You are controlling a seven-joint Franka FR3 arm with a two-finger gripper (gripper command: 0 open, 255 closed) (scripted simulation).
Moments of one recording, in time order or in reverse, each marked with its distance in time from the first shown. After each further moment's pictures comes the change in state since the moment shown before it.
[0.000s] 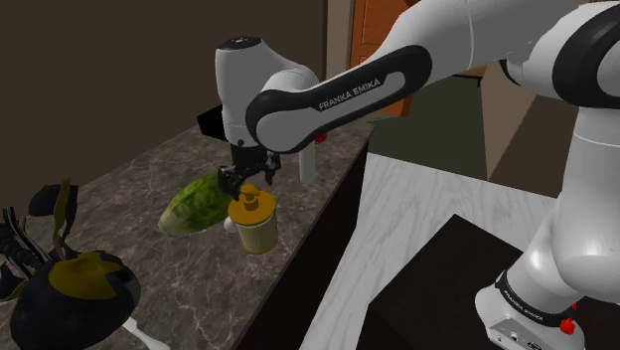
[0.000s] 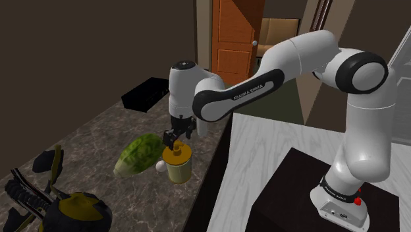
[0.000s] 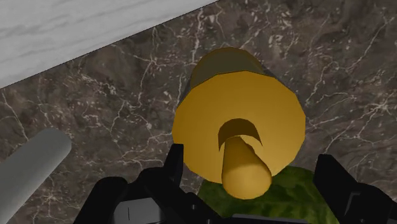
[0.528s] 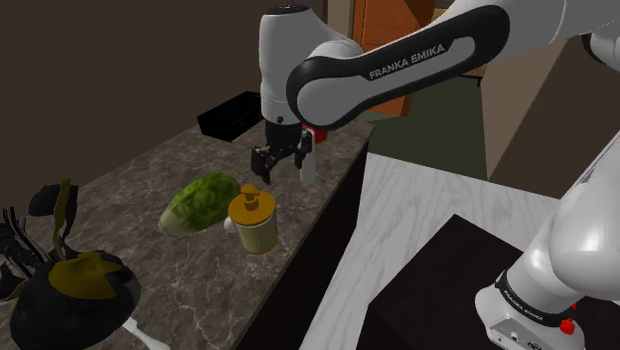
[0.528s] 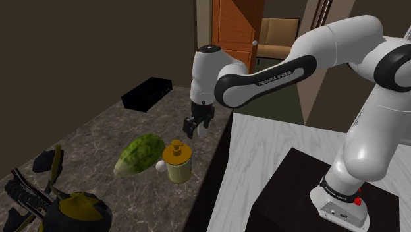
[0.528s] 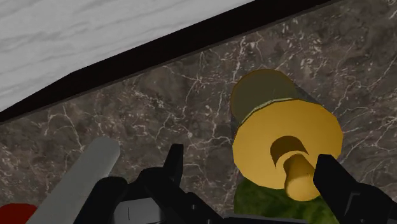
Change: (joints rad) arm -0.087 -0.271 -0.010 -0.228 0.139 -0.004 -0.133
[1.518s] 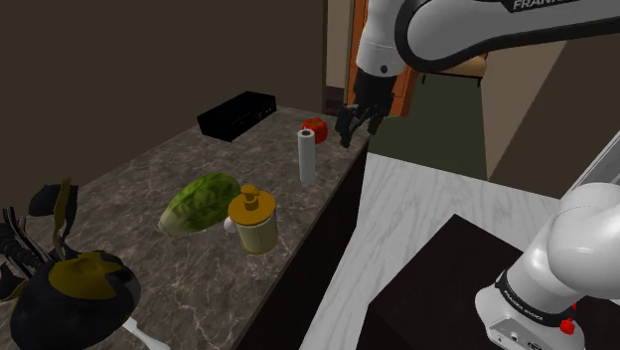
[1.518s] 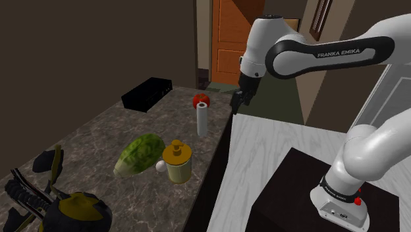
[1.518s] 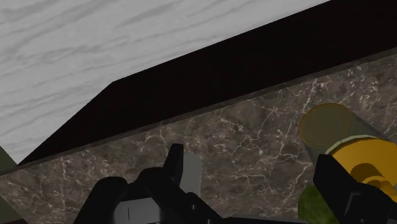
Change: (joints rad) arm -0.048 -0.526 -0.205 -0.332 0.170 -0.158 -0.324
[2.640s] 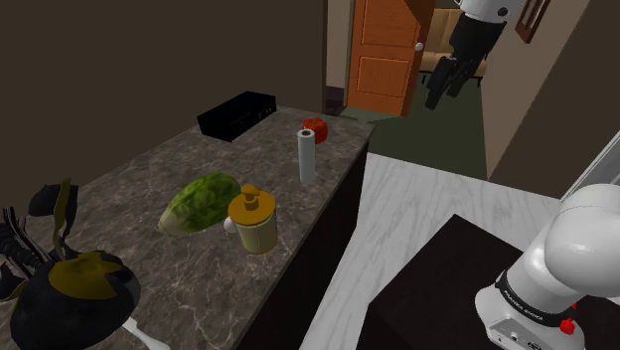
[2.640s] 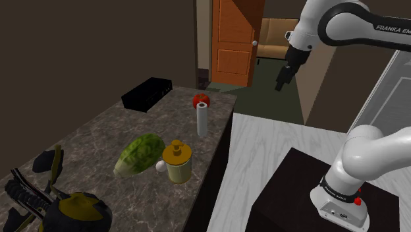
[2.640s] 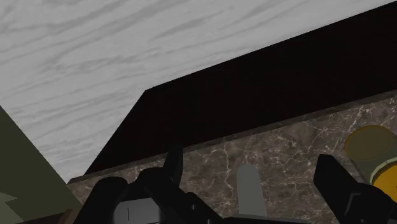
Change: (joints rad) arm -0.060 -0.347 -0.249 -0.056 -0.090 -0.286 -0.261
